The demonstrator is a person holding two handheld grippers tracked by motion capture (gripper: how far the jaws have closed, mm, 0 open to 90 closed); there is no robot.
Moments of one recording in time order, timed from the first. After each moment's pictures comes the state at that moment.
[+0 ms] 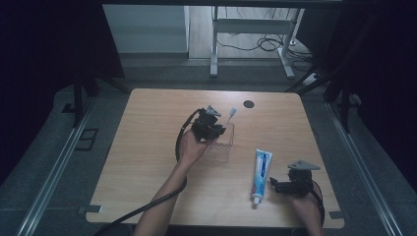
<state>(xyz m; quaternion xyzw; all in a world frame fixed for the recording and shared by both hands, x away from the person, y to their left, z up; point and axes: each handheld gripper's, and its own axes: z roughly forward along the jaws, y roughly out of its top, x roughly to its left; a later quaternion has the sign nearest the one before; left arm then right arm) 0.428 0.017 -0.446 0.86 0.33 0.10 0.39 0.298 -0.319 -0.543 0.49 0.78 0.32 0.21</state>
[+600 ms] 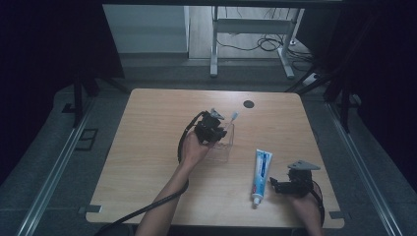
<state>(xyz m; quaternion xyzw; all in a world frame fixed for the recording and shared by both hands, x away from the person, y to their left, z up) 0.427 0.008 -0.455 0.87 0.33 0.10 0.37 0.298 -0.319 -0.543 0.49 0.78 0.32 0.21</state>
